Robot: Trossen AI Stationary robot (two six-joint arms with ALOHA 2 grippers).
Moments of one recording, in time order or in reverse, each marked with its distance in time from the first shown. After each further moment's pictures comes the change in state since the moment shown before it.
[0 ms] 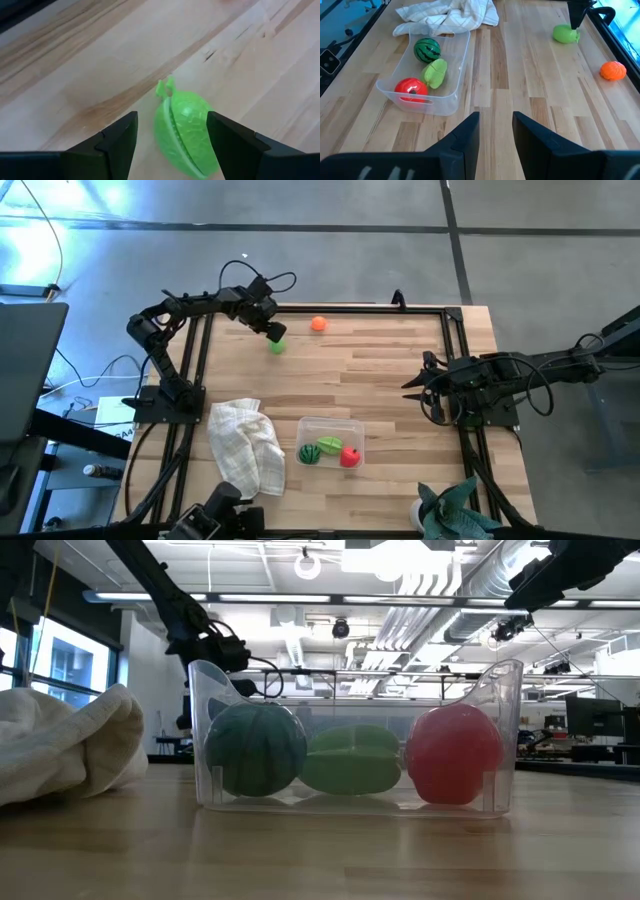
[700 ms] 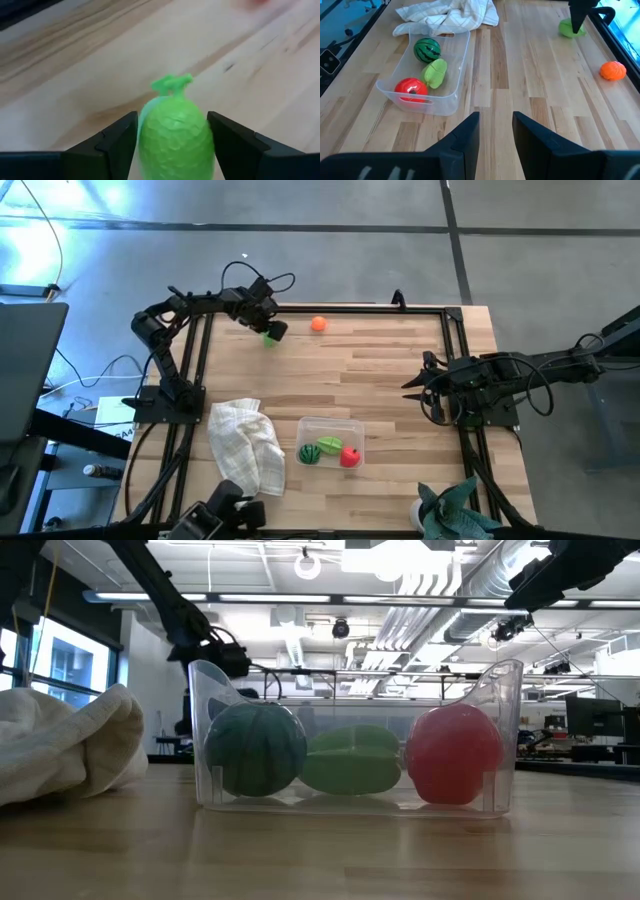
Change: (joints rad) left arm 0.002 0.042 0.000 0.041 -0.022 -0.074; right arm 0.000 0.000 0.000 0.000 0.000 0.000
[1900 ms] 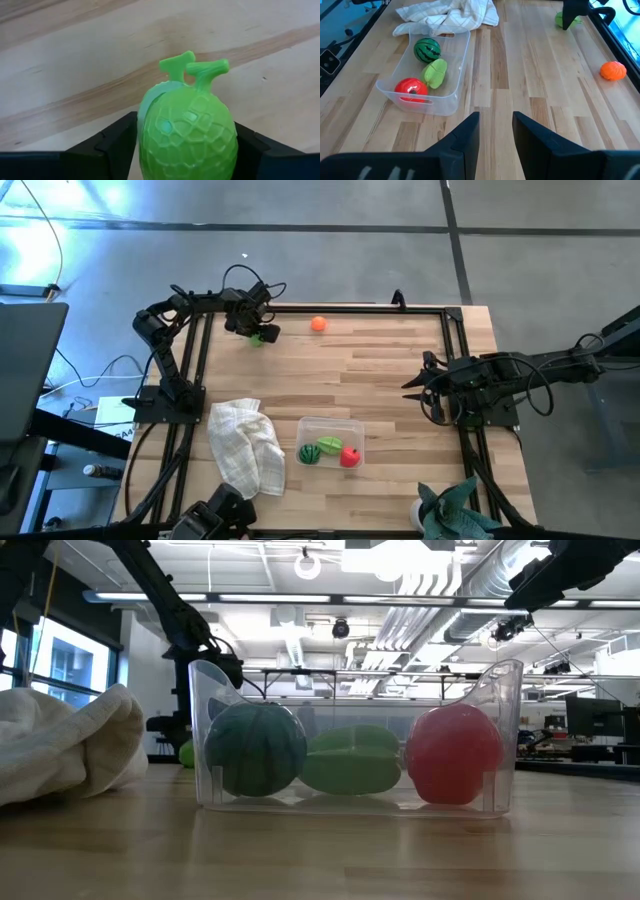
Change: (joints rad) left arm 0.014 0.024 -0.001 -0.175 -0.184 -0.148; right arm 0.000 0.000 0.000 0.000 0.000 0.000
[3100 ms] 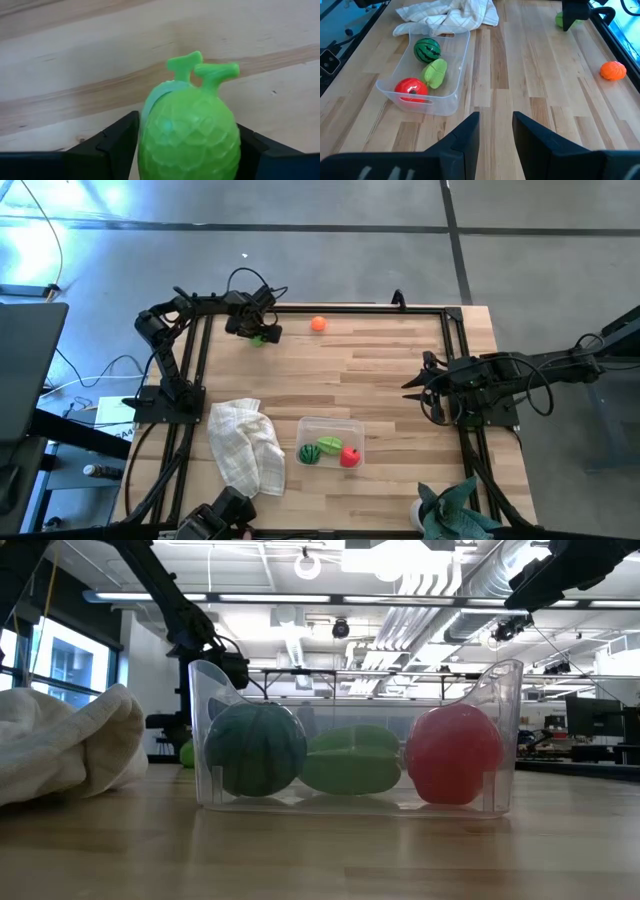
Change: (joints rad) left arm -0.040 0.003 0.000 0.000 -0.108 -0.139; right arm 0.000 0.000 0.000 0.000 0.000 0.000
